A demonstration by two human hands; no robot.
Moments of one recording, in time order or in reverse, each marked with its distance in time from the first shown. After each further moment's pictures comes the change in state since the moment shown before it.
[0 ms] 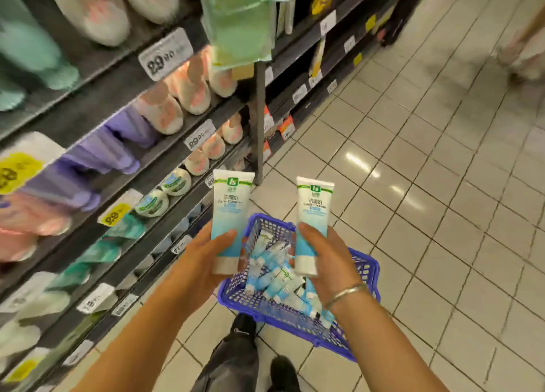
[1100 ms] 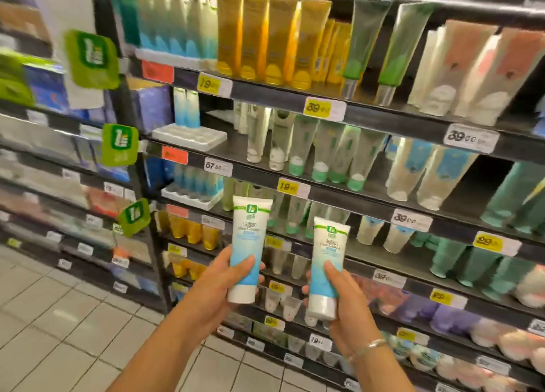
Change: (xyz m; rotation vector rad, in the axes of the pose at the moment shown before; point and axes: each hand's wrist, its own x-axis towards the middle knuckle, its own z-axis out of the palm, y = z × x) left_hand -0.546 -0.042 -0.058 -0.390 0.790 0.942; right_hand -0.411 0.064 0.200 -0.508 -1.200 -0.068
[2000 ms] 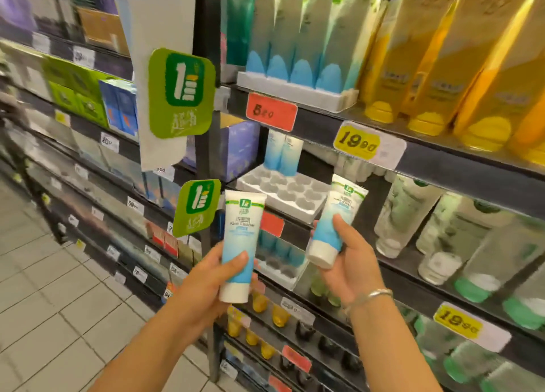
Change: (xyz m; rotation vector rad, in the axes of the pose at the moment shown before) left_hand 0.101 0.146 -0.285 -0.131 0.209 0.132; right_hand 0.217 0.030 0.345 0.232 -0.207 0.077
